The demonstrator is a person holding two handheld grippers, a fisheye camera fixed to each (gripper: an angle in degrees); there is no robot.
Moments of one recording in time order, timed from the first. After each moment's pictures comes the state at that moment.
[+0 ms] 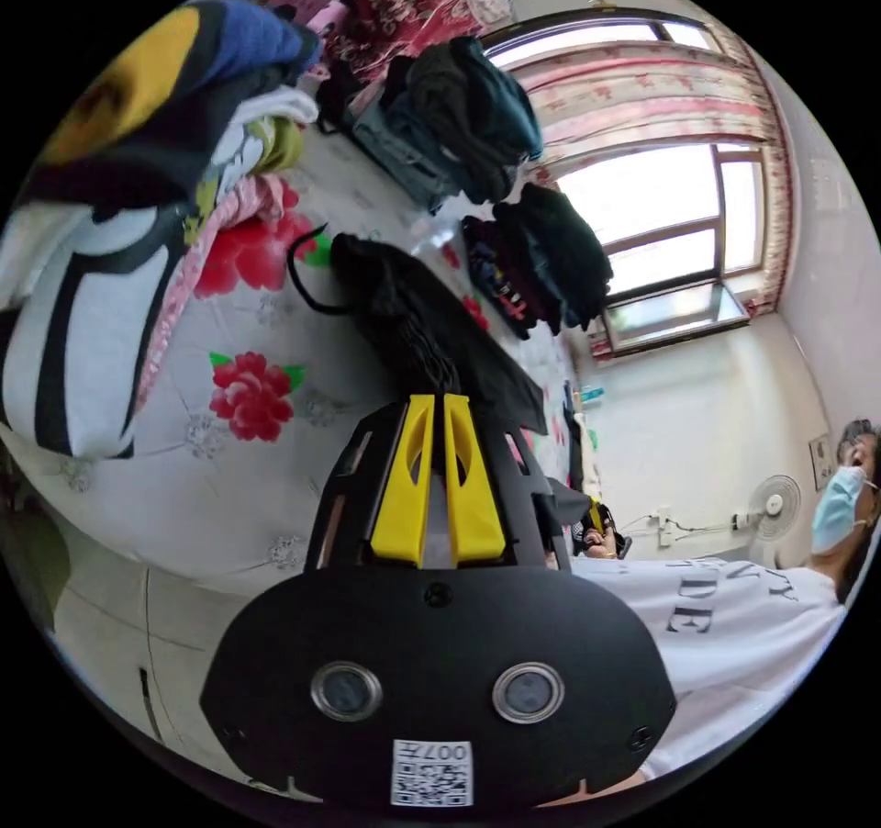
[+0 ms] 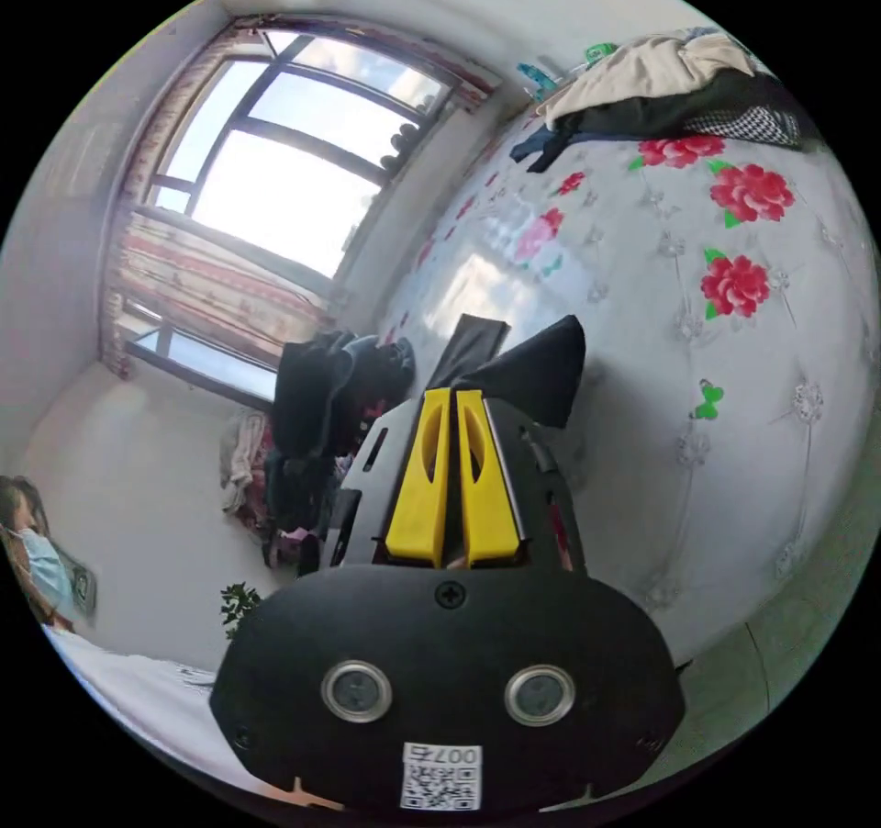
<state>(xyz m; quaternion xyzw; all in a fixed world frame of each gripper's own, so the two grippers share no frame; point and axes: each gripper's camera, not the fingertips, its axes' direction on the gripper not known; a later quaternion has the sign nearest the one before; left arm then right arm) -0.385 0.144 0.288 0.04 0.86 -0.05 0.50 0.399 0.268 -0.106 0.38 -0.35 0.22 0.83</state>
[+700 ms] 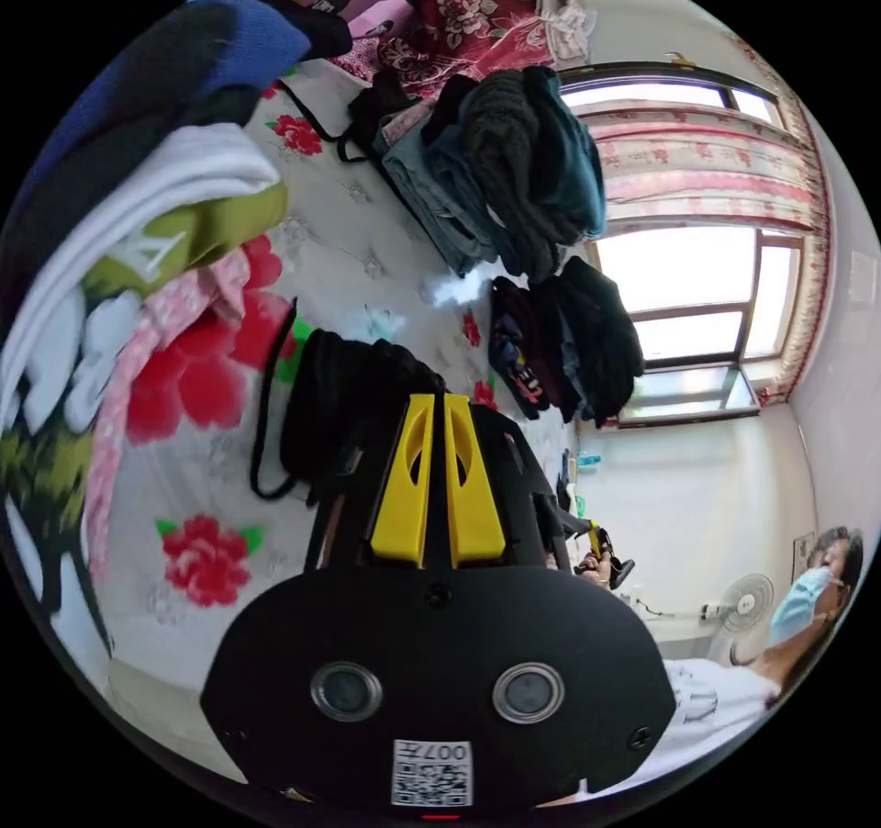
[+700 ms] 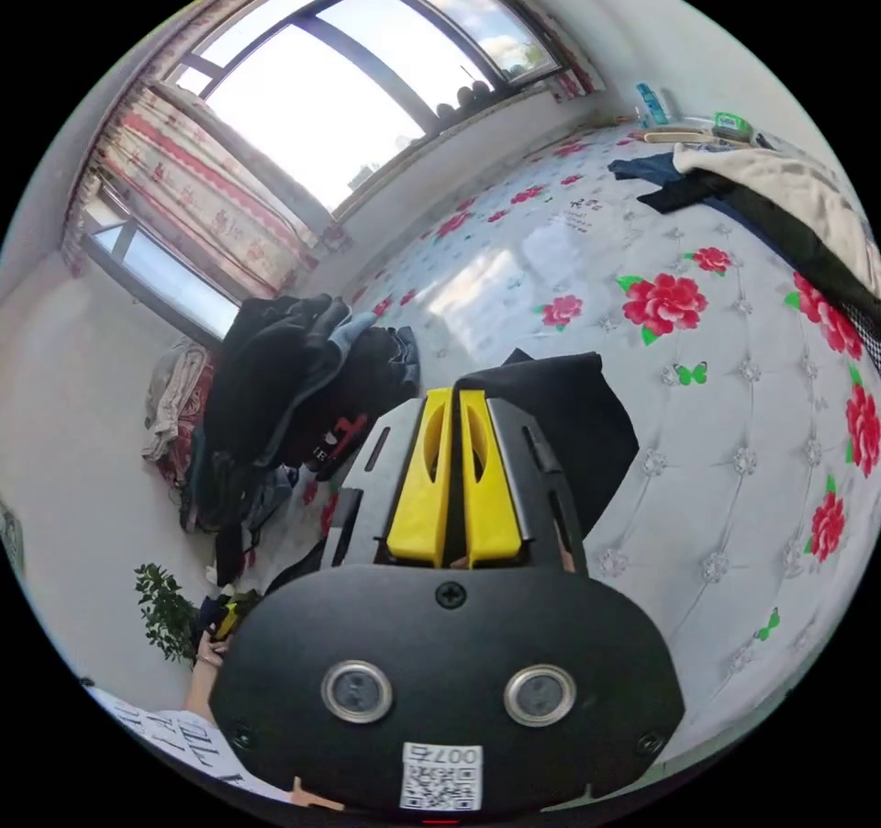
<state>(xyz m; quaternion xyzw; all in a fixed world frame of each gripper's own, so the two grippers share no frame) -0.334 0.009 0.284 -0.03 0.85 -0.14 0.51 0.278 0.033 -0.143 0.33 -0.22 0.12 0.91</state>
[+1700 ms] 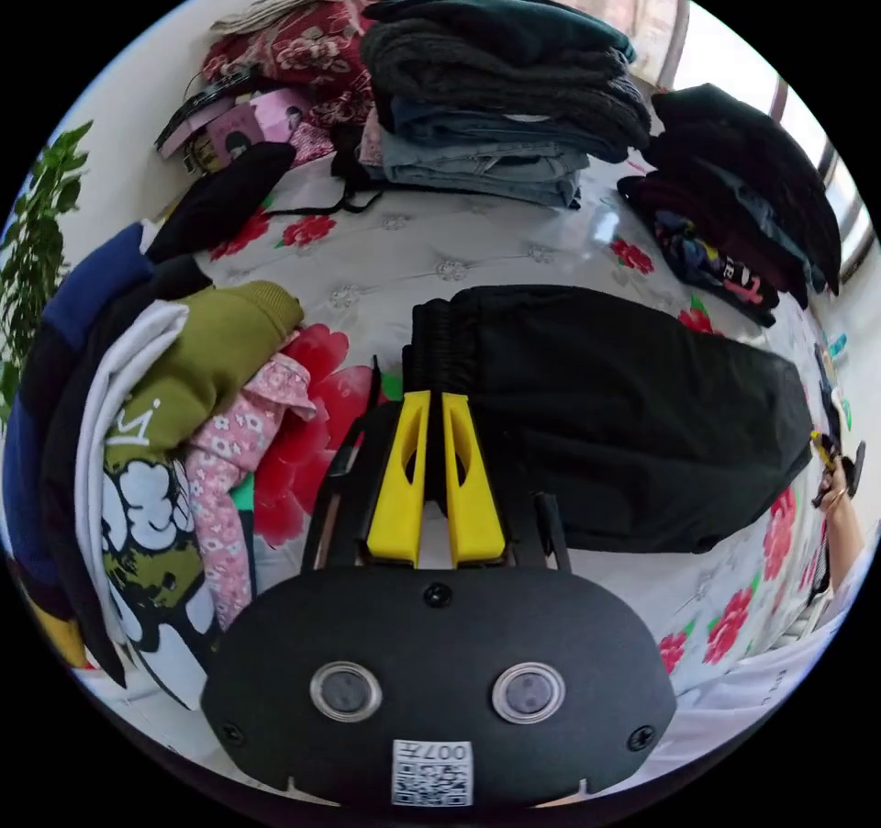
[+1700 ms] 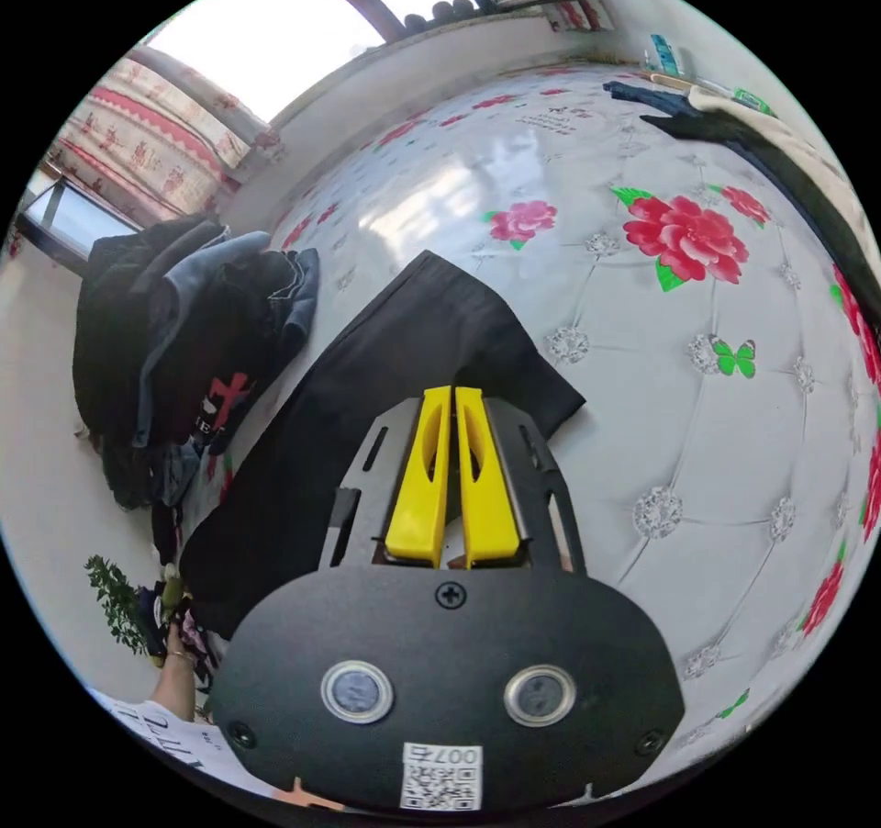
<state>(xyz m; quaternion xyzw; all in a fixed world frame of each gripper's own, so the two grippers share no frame) -0.188 0.050 0.133 0.11 0.56 0.00 0.82 0.290 -0.101 0.027 0.23 -0.15 0.12 0.95</state>
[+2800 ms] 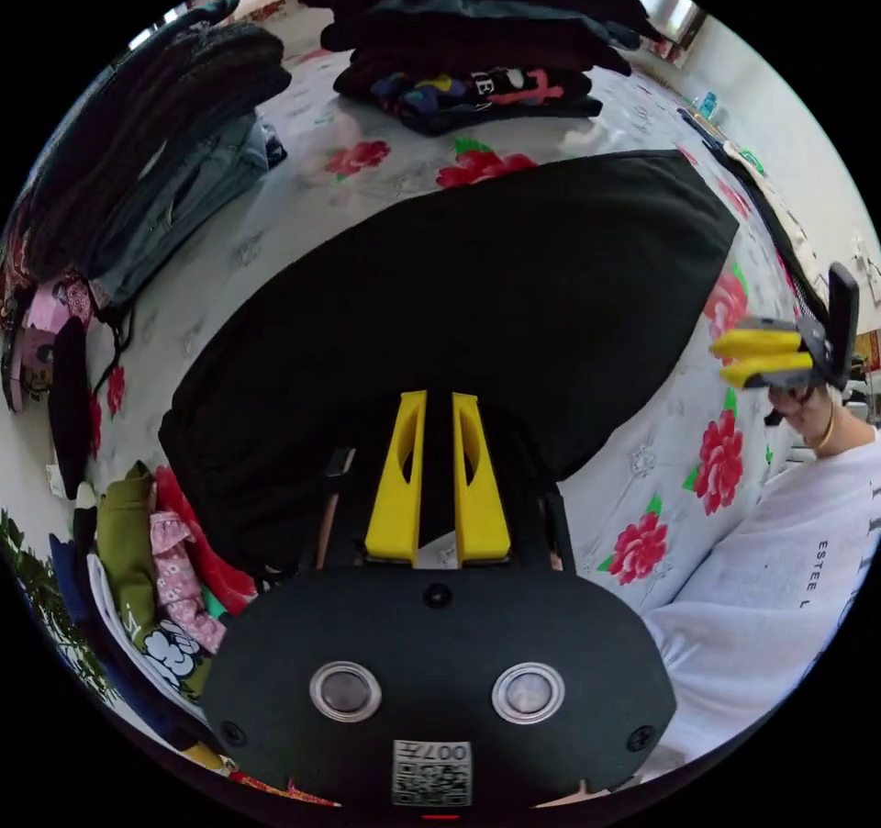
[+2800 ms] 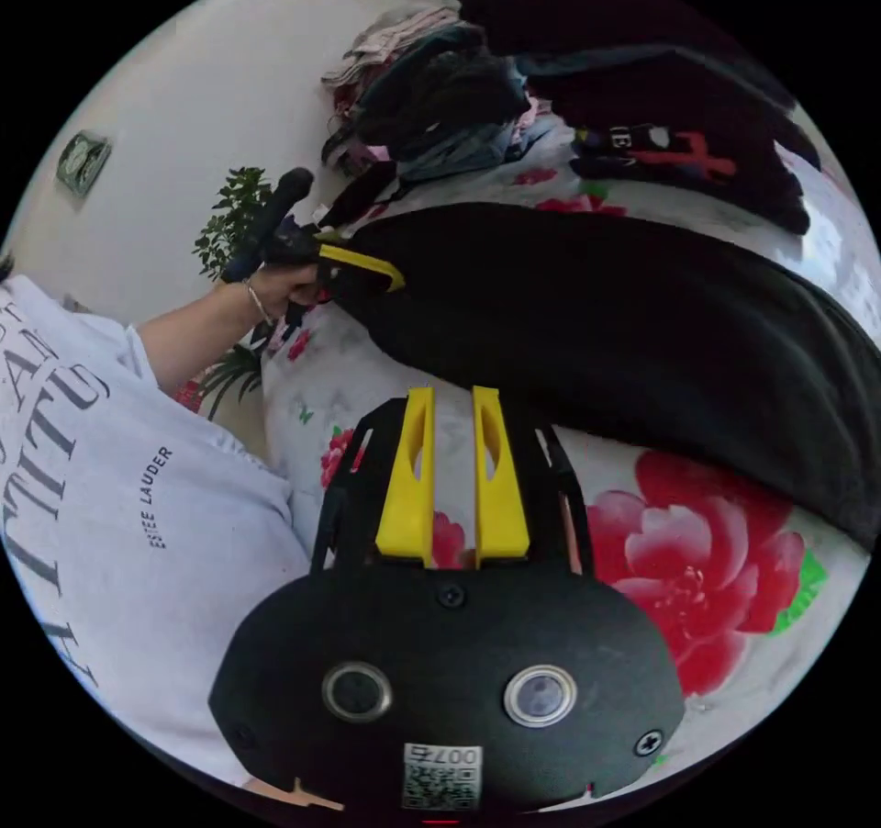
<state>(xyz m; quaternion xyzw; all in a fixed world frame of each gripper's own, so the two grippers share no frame) -0.093 0.066 -0.017 0.17 0.56 0.32 0.74 -0.015 0.067 0.134 0.06 -0.26 -0.40 0.88</state>
